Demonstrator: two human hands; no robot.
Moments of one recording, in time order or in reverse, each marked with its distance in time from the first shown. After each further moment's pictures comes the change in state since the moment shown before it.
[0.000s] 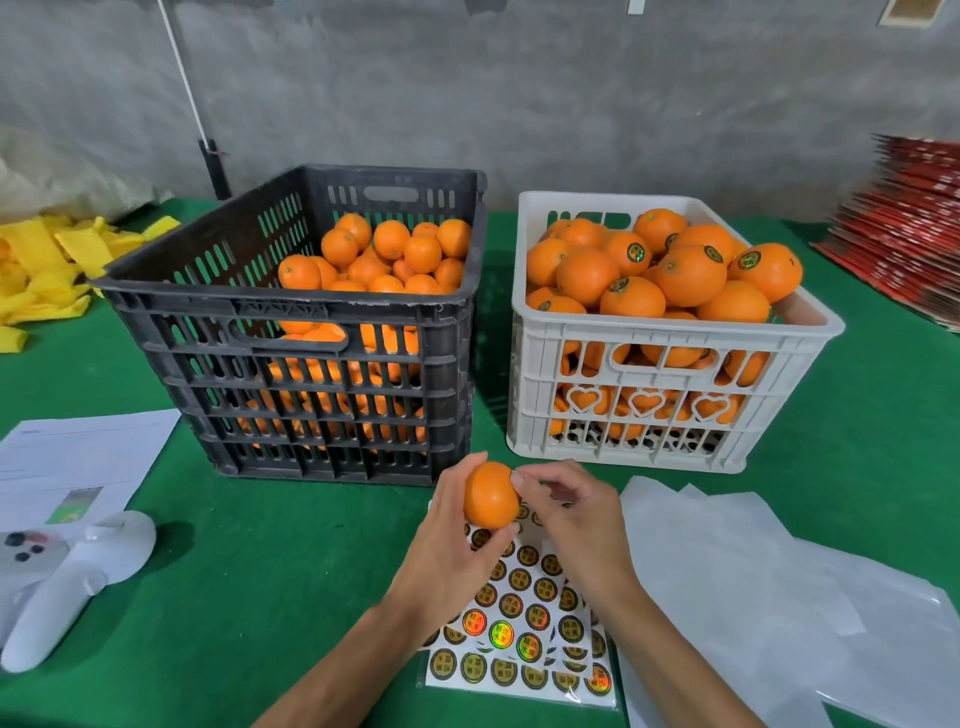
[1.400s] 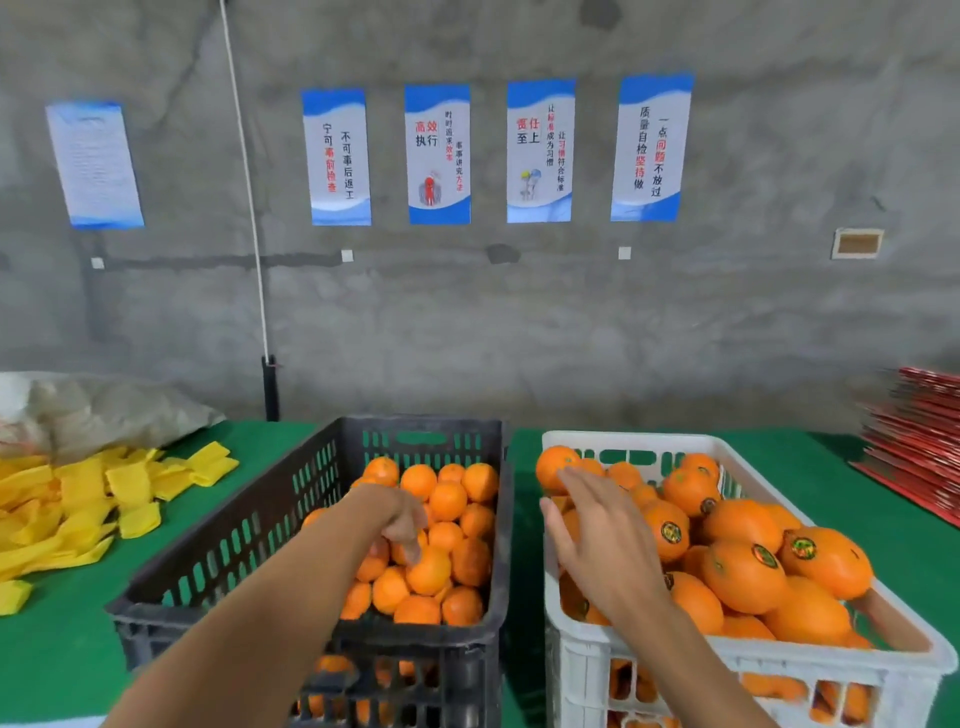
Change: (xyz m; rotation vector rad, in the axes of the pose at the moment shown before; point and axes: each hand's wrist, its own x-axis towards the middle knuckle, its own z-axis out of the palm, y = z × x) left_hand 0.352 0.065 -0.201 0.984 -0.596 -0.558; right_hand 0.227 -0.143 -0.005 -0.940 0.190 -0.521
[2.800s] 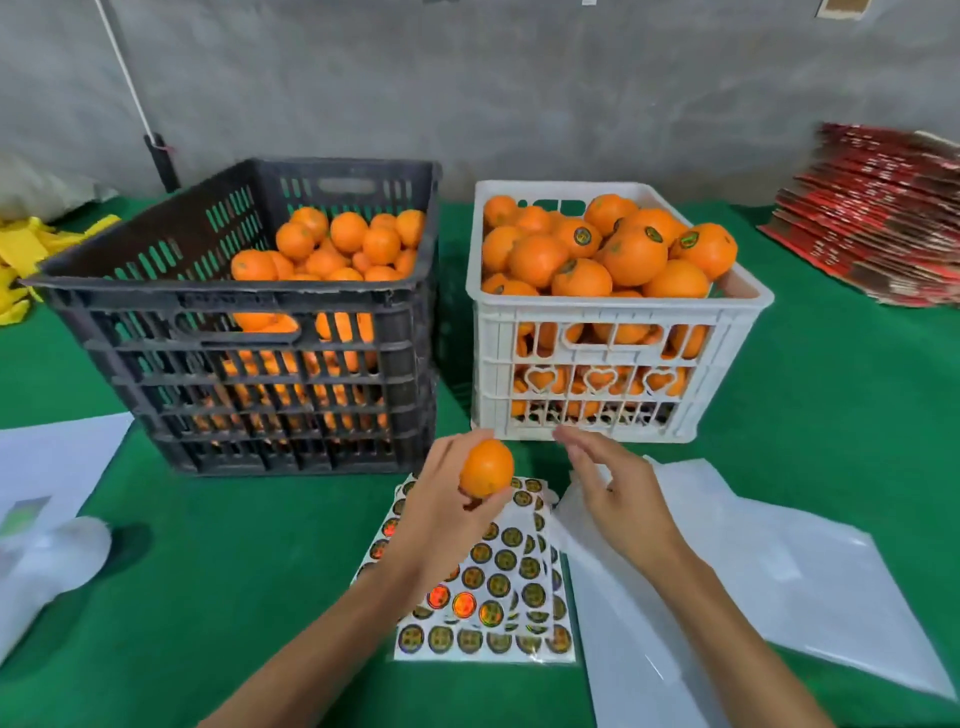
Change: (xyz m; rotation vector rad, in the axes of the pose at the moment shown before) left_hand -0.172 0.121 0.336 -0.971 0.519 0.577; right_hand -0.272 0.063 -0.018 0.531 -0.219 0.257
